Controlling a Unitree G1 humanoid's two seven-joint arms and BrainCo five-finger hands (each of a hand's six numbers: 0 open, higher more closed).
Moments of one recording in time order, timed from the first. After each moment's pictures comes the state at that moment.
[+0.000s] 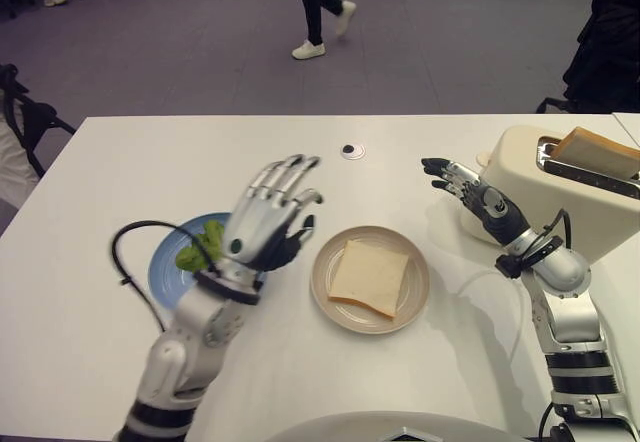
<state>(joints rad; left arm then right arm) 0.05 0.42 -0.21 -0.47 0.94 -0.16 0.03 -0.12 -0.40 -0.01 -0.07 0.16 -0.18 0.55</state>
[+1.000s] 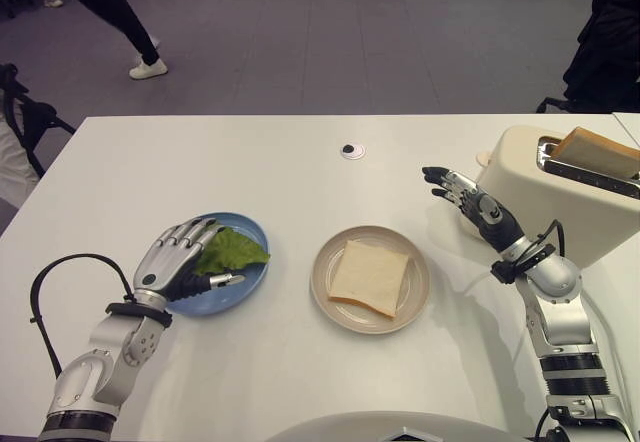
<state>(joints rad) 0.22 0.74 0.09 0.11 0.81 -0.32 0.17 -0.10 -0.38 0.00 0.00 0.15 -0.23 0.54</state>
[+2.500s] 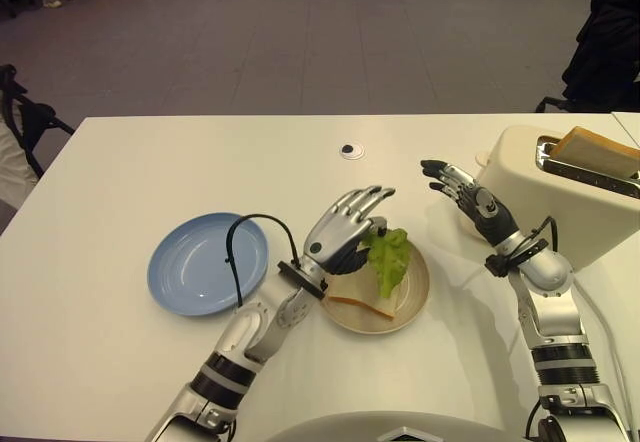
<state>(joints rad) -0.07 0.34 -0.42 -0.08 0.91 -0.27 0.14 -0.15 -0.35 0.01 0.08 0.14 -0.27 0.52</state>
